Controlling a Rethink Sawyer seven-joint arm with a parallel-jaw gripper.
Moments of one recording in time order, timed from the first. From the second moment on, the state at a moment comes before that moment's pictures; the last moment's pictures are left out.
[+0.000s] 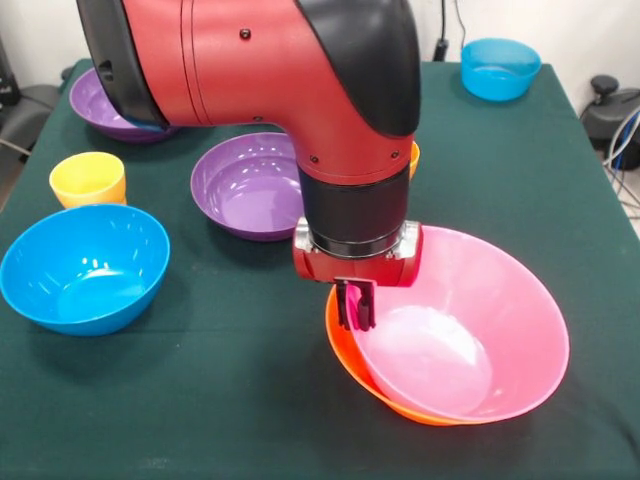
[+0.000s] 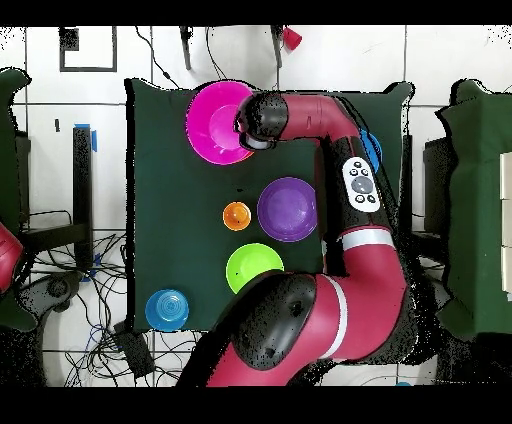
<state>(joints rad) -0.43 -0.25 0.48 0.97 -0.46 0.88 1.95</state>
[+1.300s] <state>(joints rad) -0.42 -0.25 0.44 0.95 -0.46 0.88 1.95</state>
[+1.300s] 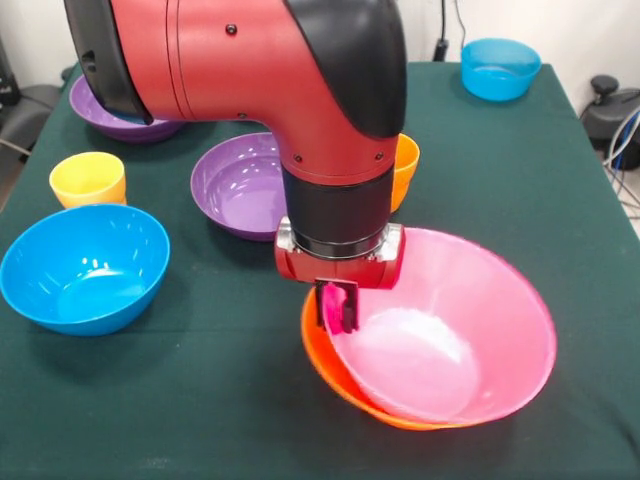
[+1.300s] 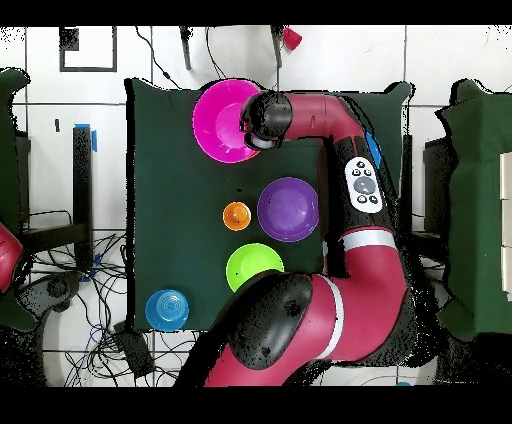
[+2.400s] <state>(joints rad) -0.42 -0.24 0.39 0.92 -0.51 0.88 1.95</state>
